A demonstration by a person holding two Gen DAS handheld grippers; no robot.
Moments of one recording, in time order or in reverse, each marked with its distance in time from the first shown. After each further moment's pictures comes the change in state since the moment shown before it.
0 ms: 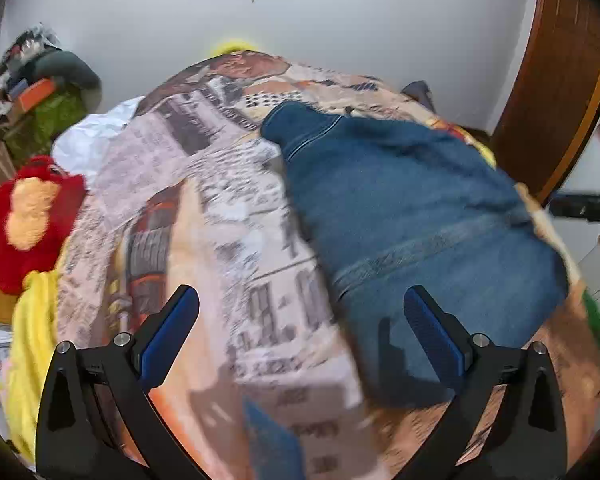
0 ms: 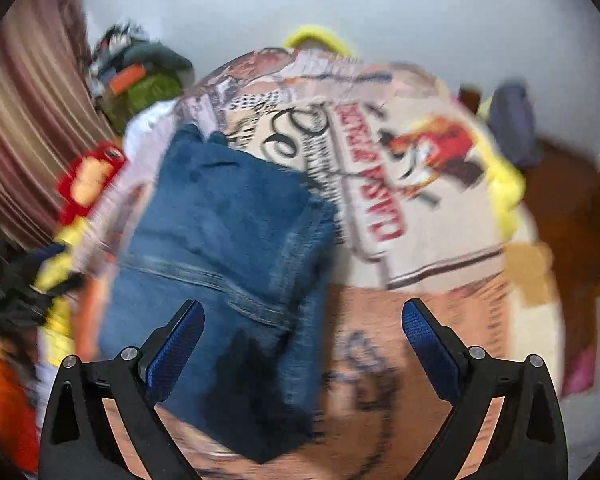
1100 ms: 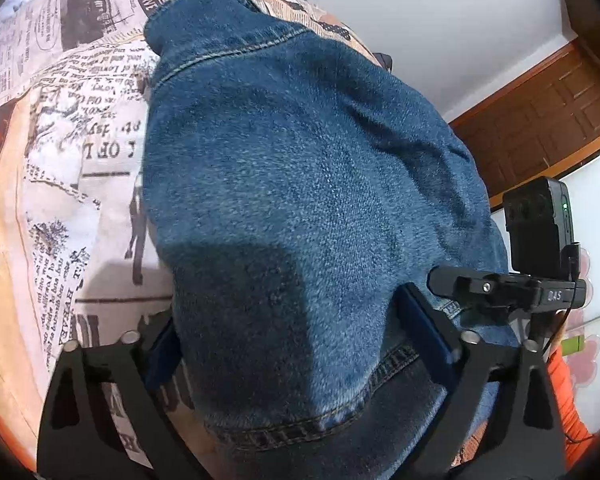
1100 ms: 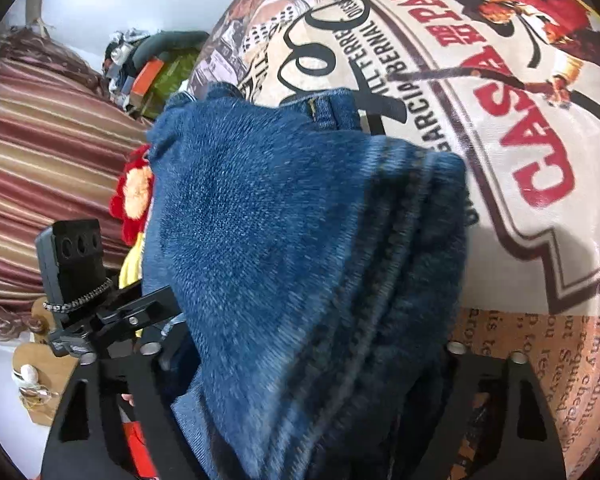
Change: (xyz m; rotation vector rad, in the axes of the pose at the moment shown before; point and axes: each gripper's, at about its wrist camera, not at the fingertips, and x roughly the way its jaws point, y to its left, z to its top) left arm 0.133 -0.020 0.036 -0.267 0.252 -0.396; right arm 0.148 -0.004 0.031 0.221 0.249 0.364
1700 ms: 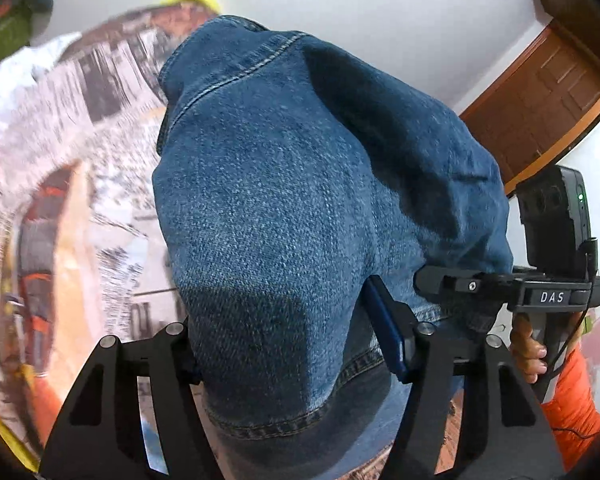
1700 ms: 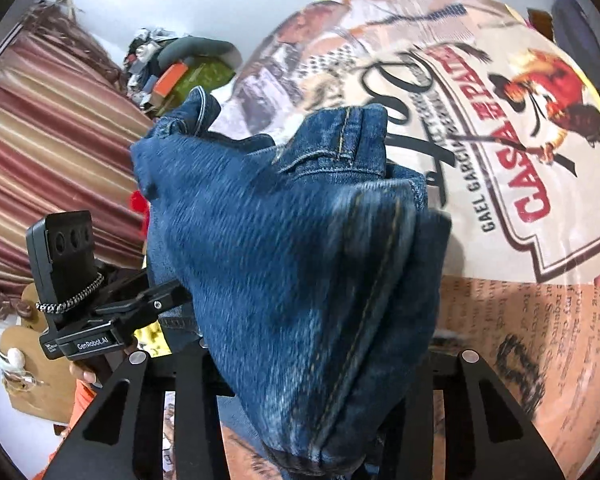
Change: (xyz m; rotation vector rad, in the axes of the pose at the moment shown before) left arm -0.120 -0.047 -0.027 0.111 -0.117 0.052; right arm -0.061 0.092 -0.028 -0.106 -0.082 -0.042
